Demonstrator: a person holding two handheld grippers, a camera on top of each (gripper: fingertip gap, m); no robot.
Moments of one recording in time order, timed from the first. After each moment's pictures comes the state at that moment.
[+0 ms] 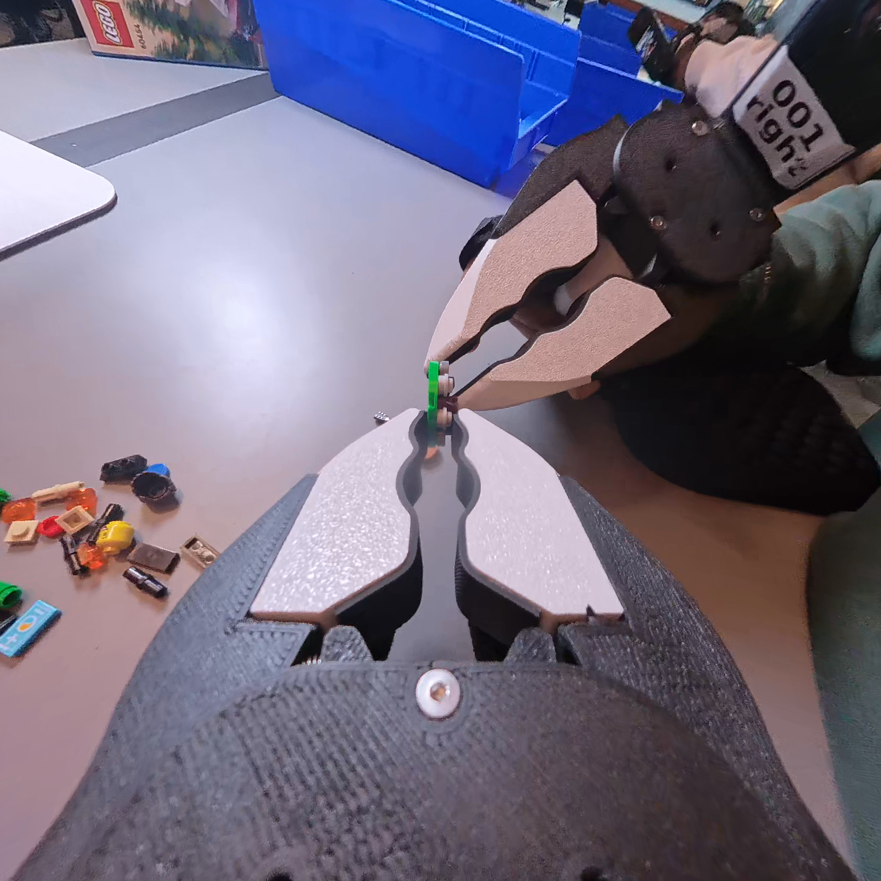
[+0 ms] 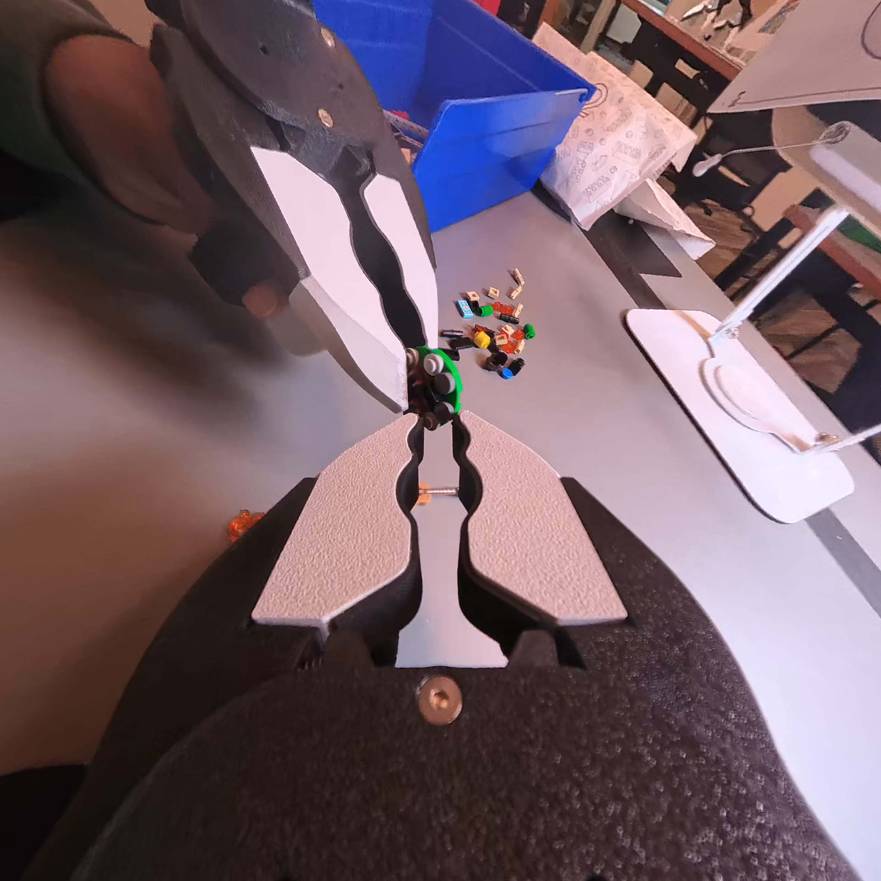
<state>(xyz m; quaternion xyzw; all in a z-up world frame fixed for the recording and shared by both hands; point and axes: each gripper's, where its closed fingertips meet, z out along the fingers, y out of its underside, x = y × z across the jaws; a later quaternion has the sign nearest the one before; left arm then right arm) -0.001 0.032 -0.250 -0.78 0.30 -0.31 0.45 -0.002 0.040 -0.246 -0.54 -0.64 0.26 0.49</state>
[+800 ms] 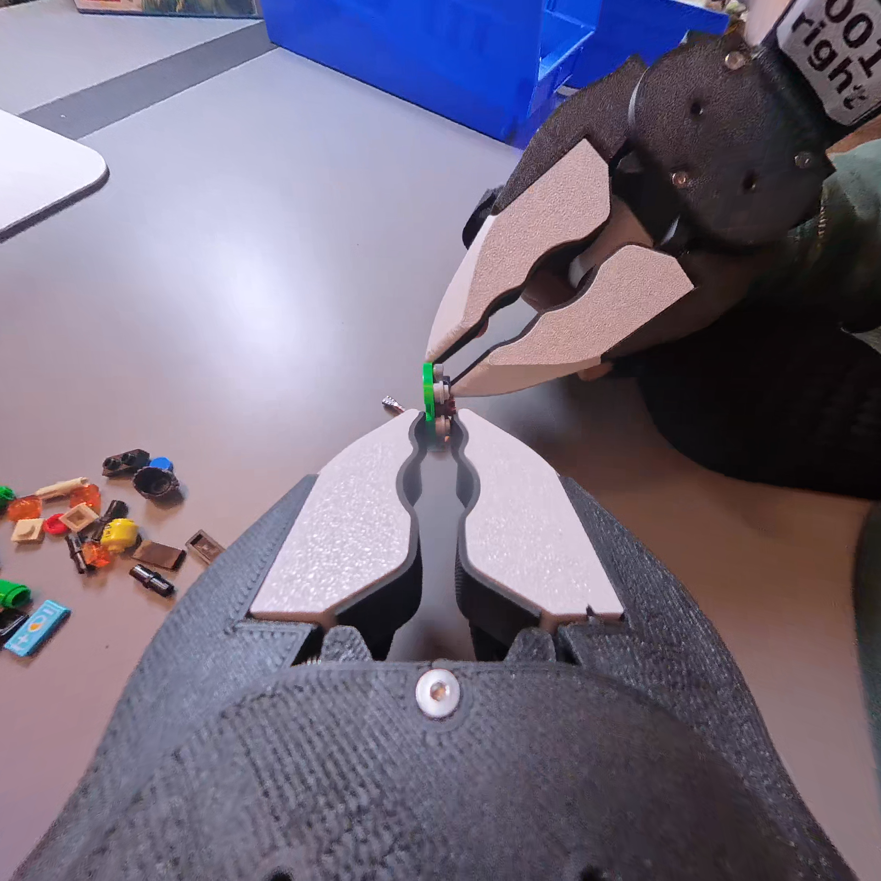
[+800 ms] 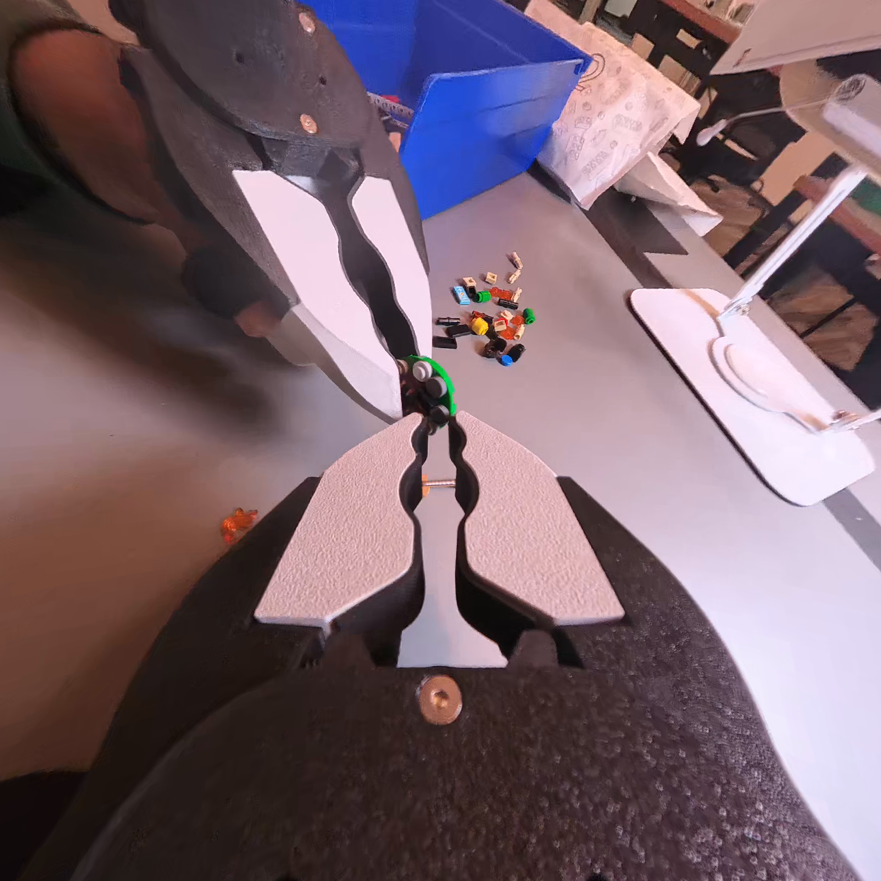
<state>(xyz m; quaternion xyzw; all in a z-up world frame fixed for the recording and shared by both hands) 0.000 0.036 -0.264 -0.79 0.32 -0.28 0.43 -0.002 0.044 -0.252 -0.56 -0.63 0.26 0.47</state>
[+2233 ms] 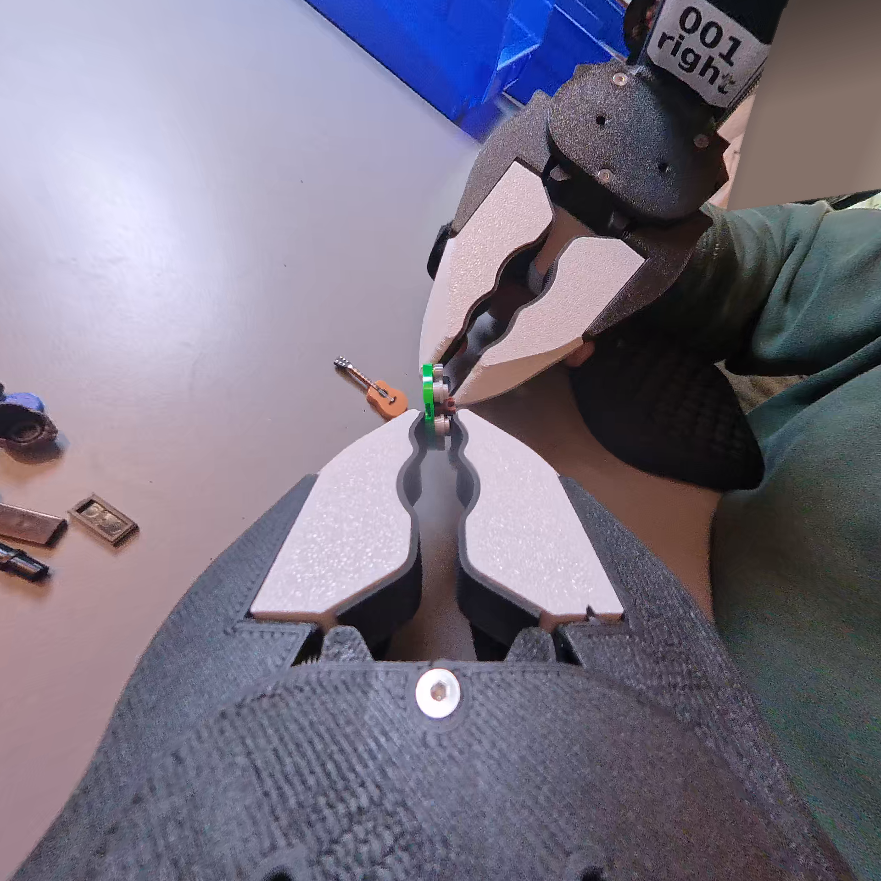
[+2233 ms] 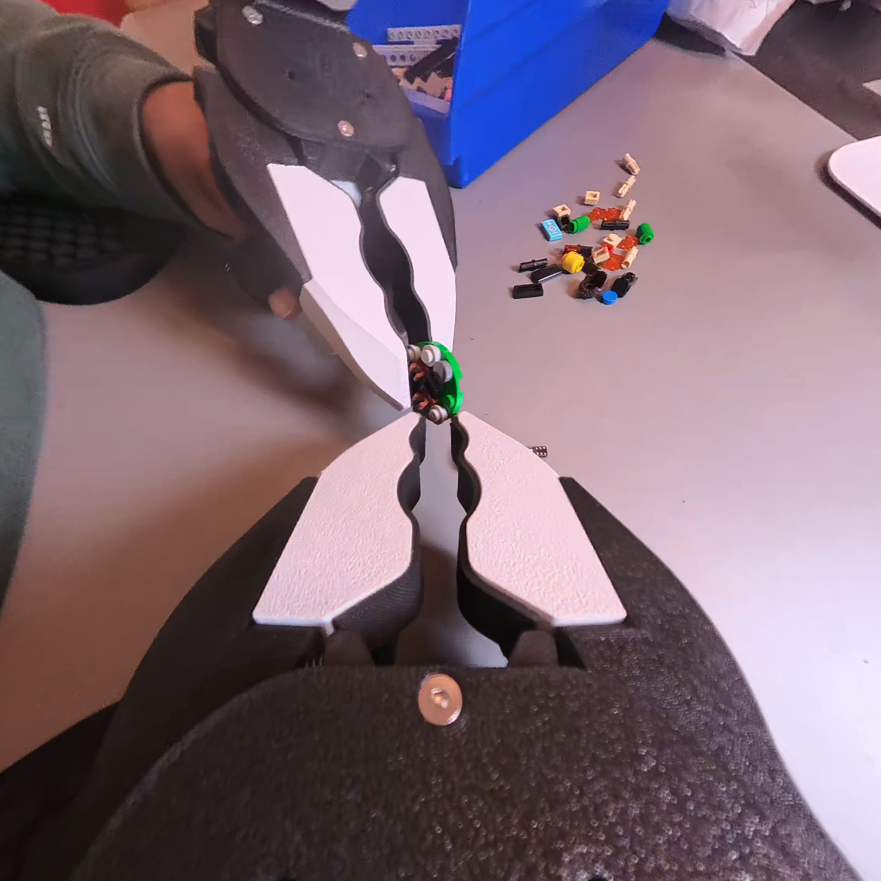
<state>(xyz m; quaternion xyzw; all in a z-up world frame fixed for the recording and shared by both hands) 0.004 0.020 -0.273 -0.80 0.27 -0.40 0.36 0.002 0.027 -0.271 -0.62 -0.61 0.38 0.31</state>
